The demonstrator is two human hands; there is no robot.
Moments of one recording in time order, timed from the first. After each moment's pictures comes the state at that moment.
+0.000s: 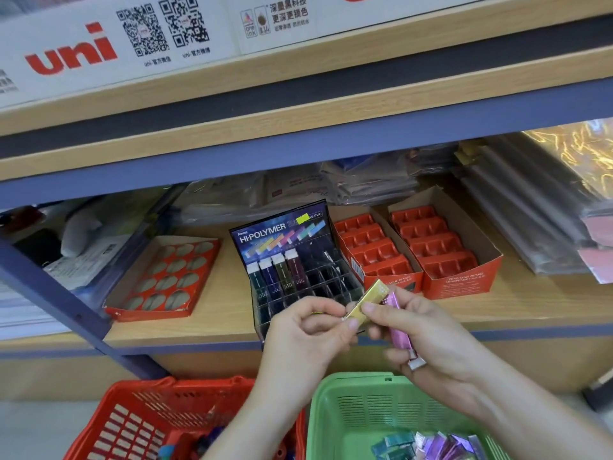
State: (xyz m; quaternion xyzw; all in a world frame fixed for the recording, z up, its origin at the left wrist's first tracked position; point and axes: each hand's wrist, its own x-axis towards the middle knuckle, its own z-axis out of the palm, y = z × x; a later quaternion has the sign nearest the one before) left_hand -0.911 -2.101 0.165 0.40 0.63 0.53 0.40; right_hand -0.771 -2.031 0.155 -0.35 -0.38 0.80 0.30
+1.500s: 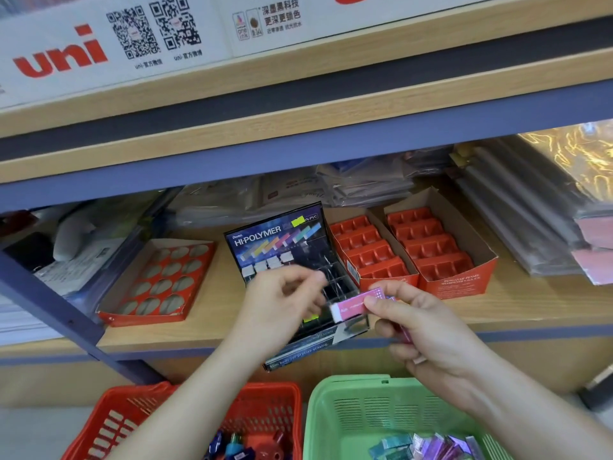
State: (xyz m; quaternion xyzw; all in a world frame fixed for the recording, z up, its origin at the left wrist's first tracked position) left_hand -0.951 -2.065 0.181 0.55 0.68 0.42 0.26; right_hand -0.768 -2.024 0.157 -0.38 -0.39 0.77 0.34
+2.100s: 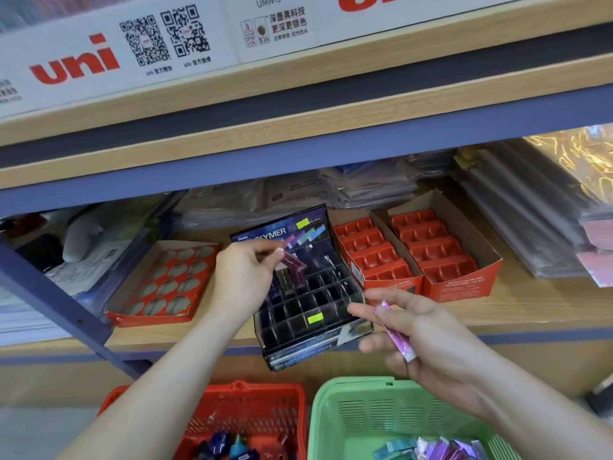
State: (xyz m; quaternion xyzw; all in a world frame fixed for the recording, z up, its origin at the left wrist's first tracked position) left_hand -0.999 -2.033 0.185 0.51 0.77 0.38 0.04; right_hand -0.767 -2.030 0.162 -0.40 -0.36 0.79 0.30
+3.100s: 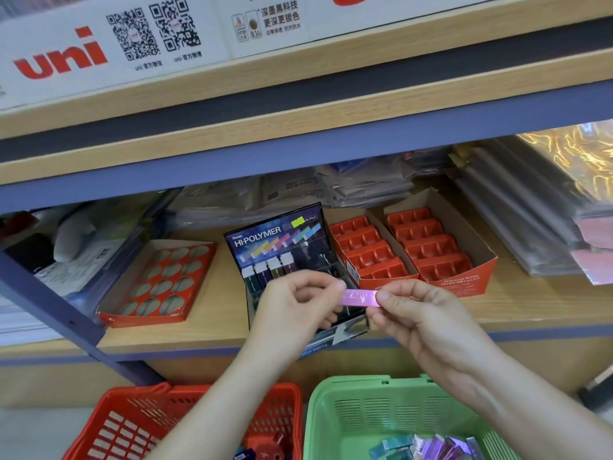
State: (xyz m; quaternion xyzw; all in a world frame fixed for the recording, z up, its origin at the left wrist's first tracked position) left_hand -0.927 -2.069 0.181 0.48 0.66 0.47 0.34; right_hand -0.764 -2.020 0.158 -0.39 -0.31 0.76 0.42
